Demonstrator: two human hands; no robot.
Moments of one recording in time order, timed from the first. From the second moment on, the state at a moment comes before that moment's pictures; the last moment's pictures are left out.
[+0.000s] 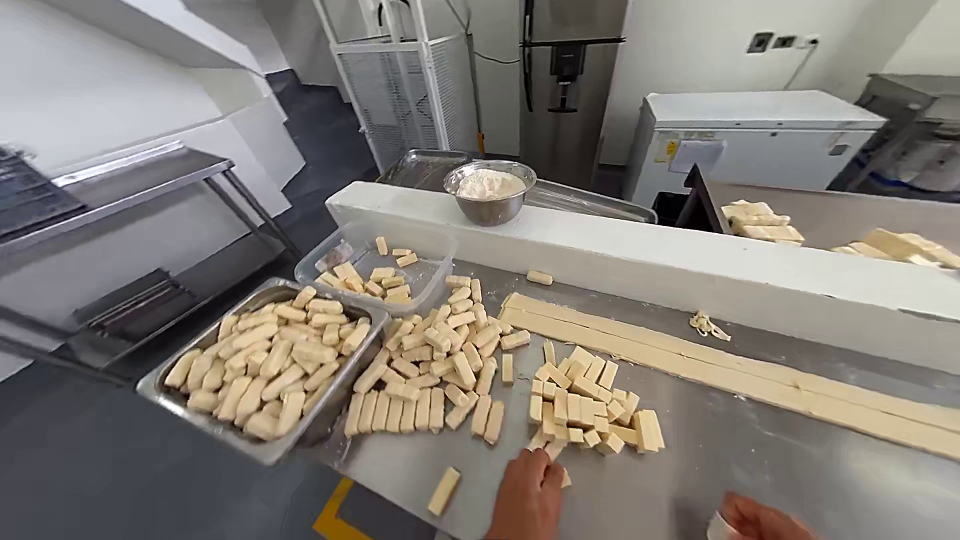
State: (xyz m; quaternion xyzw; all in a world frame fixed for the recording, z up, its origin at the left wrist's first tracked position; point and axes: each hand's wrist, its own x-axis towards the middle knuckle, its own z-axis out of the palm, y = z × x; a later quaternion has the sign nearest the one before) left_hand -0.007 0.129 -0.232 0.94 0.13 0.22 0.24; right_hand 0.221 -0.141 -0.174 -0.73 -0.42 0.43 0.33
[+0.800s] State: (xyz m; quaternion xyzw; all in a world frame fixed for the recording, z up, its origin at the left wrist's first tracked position) left_hand -0.067 0.064 -0.184 0.68 0.62 0.25 0.29; right_hand 0.122 0.025 -0.196 -0.62 -0.43 0.59 0.27
